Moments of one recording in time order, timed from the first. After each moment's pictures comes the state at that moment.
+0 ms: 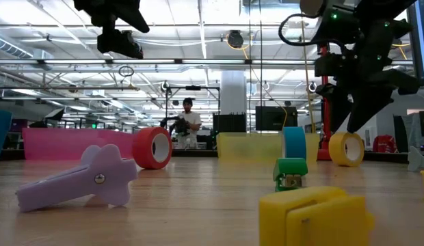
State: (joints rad) left arm 0.10 1.03 0.94 -0.57 -0.06 -0.42; right arm -0.13 1.11 0.63 -0.69 0.03 -0.25
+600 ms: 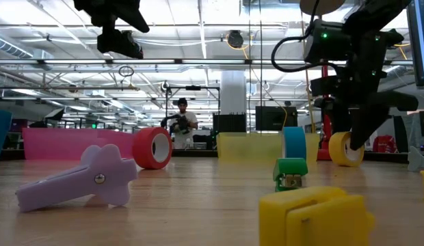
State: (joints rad) left arm 0.10 1.03 0.94 -0.57 -0.06 -0.43; right arm -0.13 1.25 0.63 -0.68 0.08 -0.25
